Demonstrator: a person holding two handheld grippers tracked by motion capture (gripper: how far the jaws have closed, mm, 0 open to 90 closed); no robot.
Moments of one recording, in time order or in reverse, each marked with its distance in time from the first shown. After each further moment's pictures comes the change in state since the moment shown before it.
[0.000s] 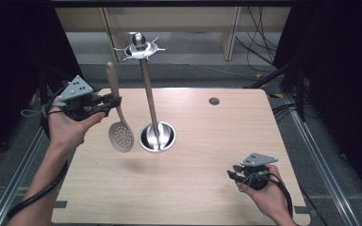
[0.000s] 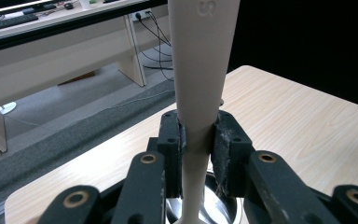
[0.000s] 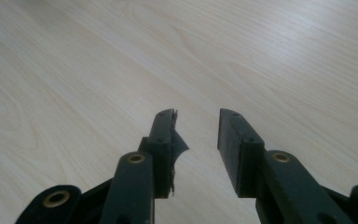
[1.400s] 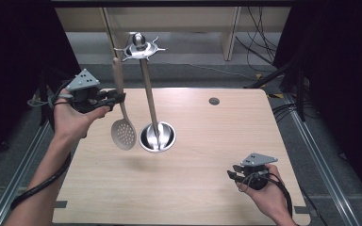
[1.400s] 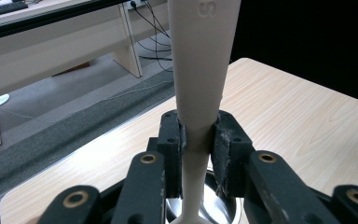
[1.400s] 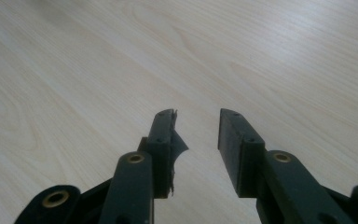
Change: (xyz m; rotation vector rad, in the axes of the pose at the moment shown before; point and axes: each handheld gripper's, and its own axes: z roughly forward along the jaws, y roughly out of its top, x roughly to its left) left arm 0.004 0.013 0.013 0.056 -0.007 -0.005; right arm 0.002 0.000 0.000 0.014 0.001 0.025
